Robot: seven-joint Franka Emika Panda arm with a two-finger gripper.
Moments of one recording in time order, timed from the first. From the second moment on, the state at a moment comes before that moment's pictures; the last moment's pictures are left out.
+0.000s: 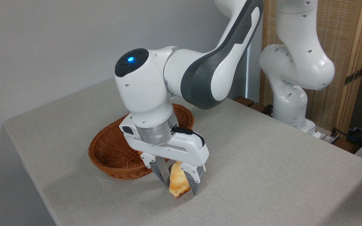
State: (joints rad) arm -0.07 0.11 0.14 -2.00 -0.01 1.95 0.49
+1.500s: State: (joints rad) arm -0.06 0.08 0.20 -1.92 0.00 1.95 0.59
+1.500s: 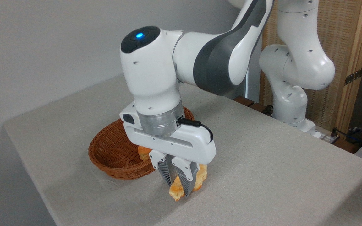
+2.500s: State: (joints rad) arm -0.08 0.04 0.04 -1.82 -0.19 1.81 0.59
